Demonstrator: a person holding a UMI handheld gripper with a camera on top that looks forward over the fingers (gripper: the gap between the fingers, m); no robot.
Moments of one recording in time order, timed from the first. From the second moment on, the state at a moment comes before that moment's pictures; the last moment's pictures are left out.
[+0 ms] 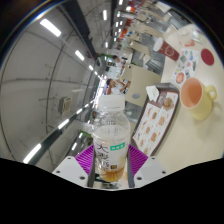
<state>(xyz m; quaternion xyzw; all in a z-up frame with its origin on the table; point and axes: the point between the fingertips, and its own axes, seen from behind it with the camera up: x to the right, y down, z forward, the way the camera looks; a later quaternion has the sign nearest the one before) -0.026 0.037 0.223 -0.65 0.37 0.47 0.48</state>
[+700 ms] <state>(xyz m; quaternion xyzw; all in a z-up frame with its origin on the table) 0.053 0.035 0.181 -0.60 0.46 0.57 0.33</state>
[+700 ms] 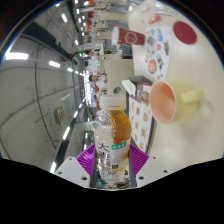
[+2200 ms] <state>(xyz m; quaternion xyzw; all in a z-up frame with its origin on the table) 0.343 -0.083 0.084 -0.88 0.12 -0.03 0.46</state>
